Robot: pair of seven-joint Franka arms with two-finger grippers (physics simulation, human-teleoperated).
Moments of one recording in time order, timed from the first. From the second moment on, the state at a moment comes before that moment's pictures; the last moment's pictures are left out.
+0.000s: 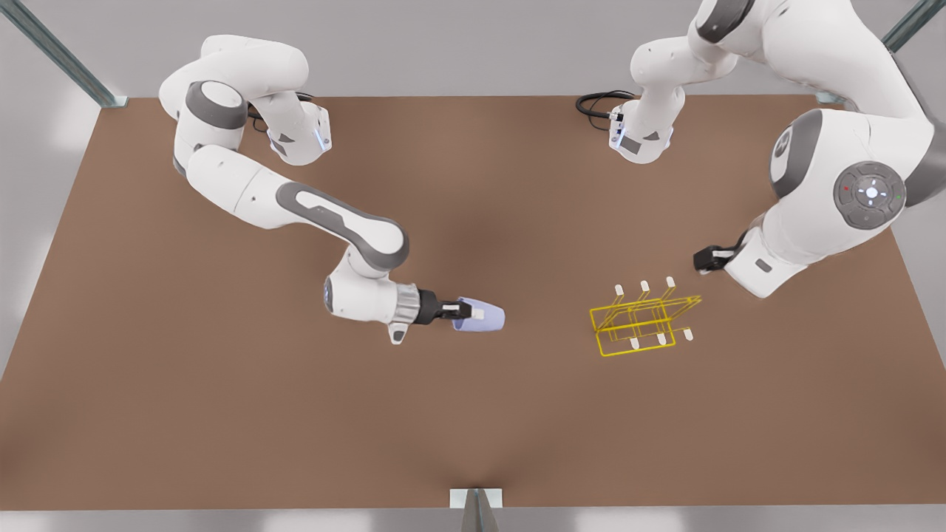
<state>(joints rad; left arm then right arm) 0.15 0.36 -0.47 -1.08 0.21 1.26 -0.24 -0.20 1.10 1.08 -1.63 0.38 2.81 0.12</state>
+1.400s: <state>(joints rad) -0.31 0.81 -0.48 -1.12 0.30 1.85 -2.09 -0.25 1.35 1.10 -1.69 0.05 3.06 0.16</state>
